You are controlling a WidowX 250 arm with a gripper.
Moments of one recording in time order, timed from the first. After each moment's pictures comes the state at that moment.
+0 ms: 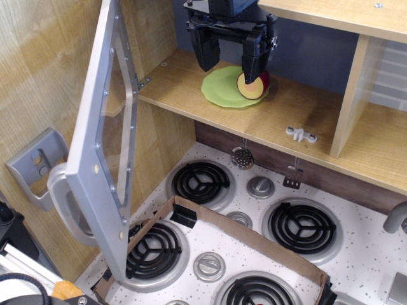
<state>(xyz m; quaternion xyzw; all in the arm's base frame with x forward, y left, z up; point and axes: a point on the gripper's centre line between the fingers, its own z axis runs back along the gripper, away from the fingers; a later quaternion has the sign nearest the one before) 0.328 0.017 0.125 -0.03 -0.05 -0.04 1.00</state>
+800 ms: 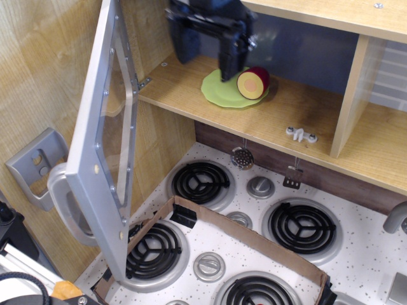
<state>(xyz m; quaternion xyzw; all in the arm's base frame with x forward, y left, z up) 0.298 0.029 0.150 0.01 -0.05 -0.06 1.00</state>
